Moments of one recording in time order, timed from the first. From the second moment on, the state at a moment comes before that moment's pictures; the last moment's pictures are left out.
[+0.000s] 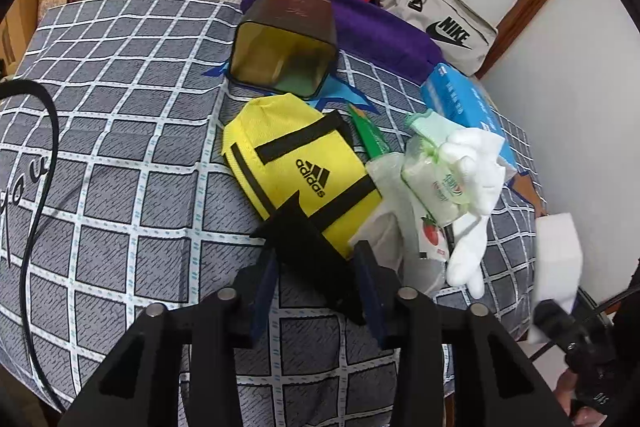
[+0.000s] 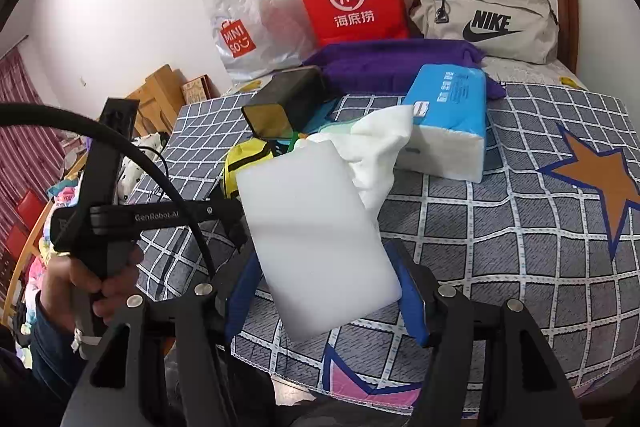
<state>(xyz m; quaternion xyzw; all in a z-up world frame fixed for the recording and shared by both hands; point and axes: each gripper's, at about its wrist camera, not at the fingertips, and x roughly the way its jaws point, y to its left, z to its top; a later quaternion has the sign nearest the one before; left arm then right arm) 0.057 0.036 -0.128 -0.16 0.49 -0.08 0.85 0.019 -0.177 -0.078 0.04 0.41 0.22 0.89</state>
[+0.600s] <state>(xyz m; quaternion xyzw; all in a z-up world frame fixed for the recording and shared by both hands) 0.061 0.054 -0.127 -0.18 0.48 -0.05 0.85 0.020 -0.182 -0.084 0.04 0.42 0.22 0.88</state>
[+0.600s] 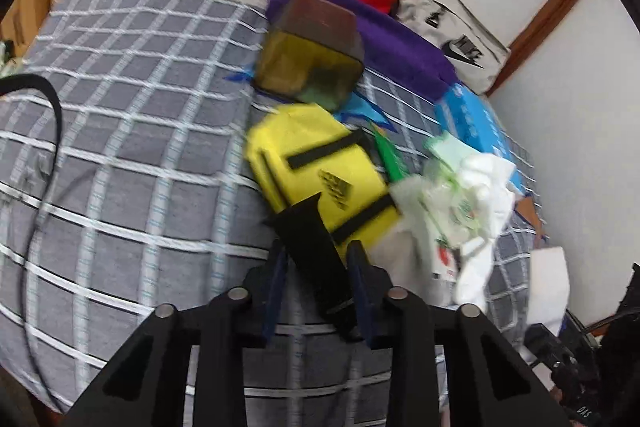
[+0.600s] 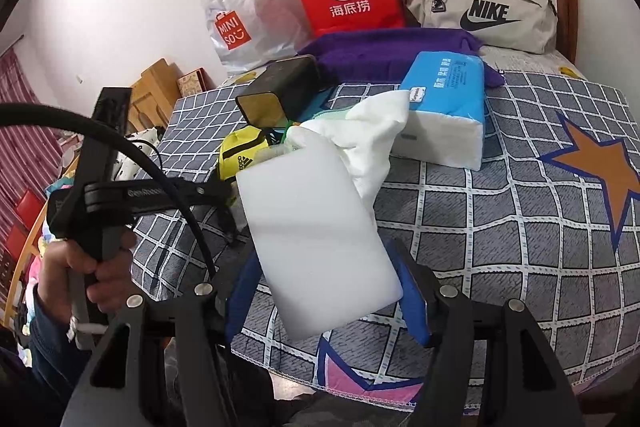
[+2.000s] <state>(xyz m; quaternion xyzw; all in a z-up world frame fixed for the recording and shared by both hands) 0.065 0.066 -0.142 -0.17 0.47 -0.05 0.86 0.033 -0.157 -0.098 0.03 0.45 0.22 0.87</state>
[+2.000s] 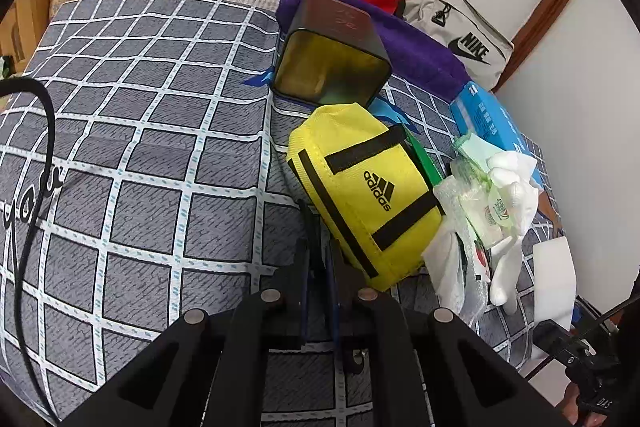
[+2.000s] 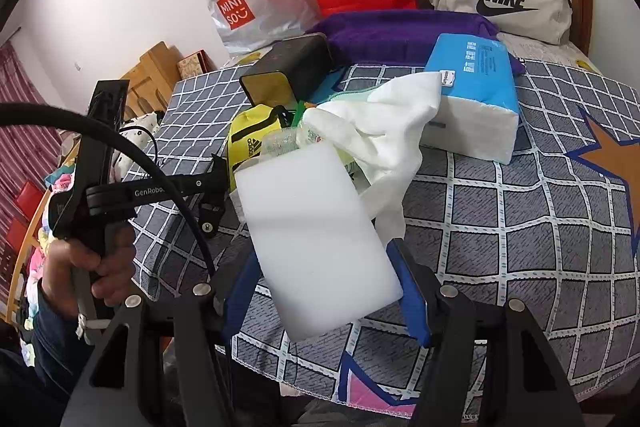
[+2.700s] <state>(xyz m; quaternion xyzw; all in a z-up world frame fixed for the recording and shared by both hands) 0.058 0.072 -0.149 -0.21 0.44 -0.05 0.87 0.043 -0.146 -0.101 0.03 0.45 0.22 0.86</state>
